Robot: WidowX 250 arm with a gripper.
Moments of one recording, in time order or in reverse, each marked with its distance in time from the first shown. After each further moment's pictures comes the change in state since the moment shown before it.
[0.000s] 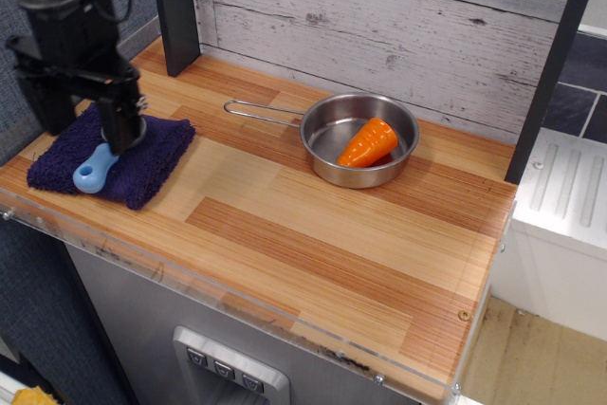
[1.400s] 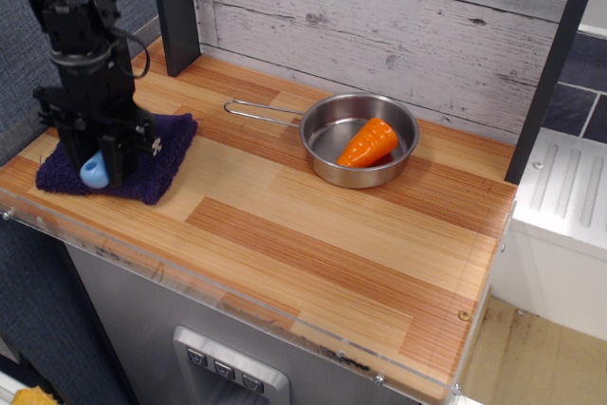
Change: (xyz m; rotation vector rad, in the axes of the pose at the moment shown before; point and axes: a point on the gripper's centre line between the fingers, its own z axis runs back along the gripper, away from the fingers) arm 0.013 0.000 -0.050 -0.011 0.075 0.019
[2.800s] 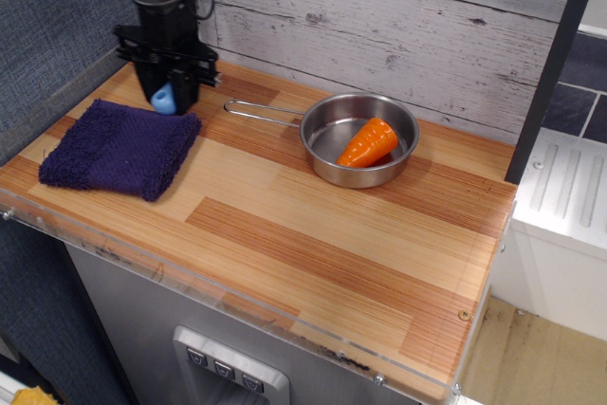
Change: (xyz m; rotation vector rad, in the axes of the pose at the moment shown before) arm 0.109 -0.004 -0.009 0.025 -0.067 -0.067
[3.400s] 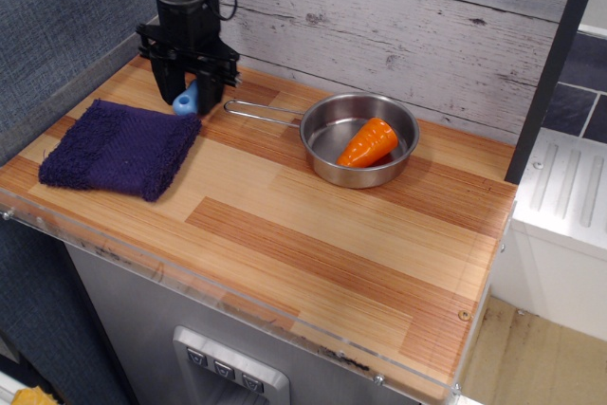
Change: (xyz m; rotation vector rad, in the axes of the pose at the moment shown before) arm 0.005 -0.016 -0.002 -0.014 0.026 -0.020
